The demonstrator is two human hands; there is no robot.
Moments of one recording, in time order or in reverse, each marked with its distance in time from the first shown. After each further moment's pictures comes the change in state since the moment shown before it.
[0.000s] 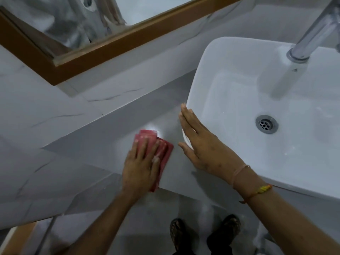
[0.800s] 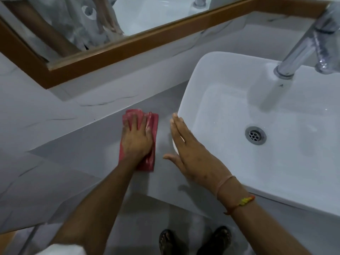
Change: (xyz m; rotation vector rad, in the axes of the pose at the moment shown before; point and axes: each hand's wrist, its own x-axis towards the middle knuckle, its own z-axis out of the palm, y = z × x) left_hand 0.109 0.018 -0.025 0.052 0.053 -0.184; right_hand 0.003 -0.001 0.003 -0.002 -0.013 0.006
